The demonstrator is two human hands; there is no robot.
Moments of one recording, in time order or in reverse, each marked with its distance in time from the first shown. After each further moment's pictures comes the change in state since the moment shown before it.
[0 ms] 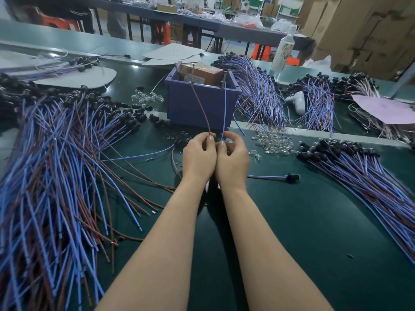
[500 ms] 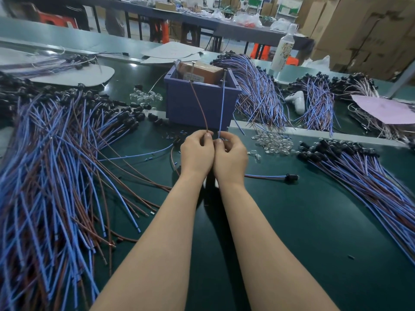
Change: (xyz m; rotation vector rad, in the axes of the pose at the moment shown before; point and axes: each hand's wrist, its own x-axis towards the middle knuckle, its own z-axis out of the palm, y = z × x) left_hand 0.009 0.002 0.000 -0.002 0.022 -0.032; right_hand 0.003 -0.005 0.004 0.014 -0.002 0.023
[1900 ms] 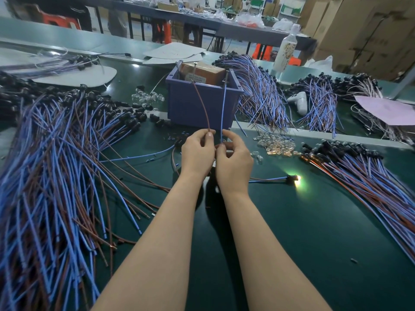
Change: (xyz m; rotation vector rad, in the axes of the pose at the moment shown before) left_hand 0.000 0.000 -0.004 -0.075 -0.056 -0.001; right_hand -0.007 -0.002 -0.007 -0.165 0.016 -0.164
